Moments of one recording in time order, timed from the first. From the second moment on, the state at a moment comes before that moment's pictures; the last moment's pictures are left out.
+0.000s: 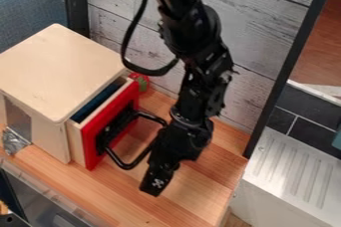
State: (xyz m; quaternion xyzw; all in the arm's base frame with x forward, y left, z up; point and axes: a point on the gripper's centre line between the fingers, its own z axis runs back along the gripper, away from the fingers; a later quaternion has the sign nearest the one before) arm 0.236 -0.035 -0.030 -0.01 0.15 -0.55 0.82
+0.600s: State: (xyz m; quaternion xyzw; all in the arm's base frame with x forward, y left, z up) arm 0.224 0.000 -0.012 0.01 0.17 -0.49 0.86
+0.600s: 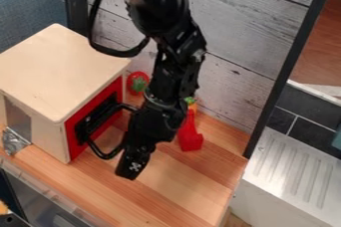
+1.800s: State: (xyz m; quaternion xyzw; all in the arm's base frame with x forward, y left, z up) arm 0.166 -0.098 0.056 0.00 0.00 -0.33 0.94
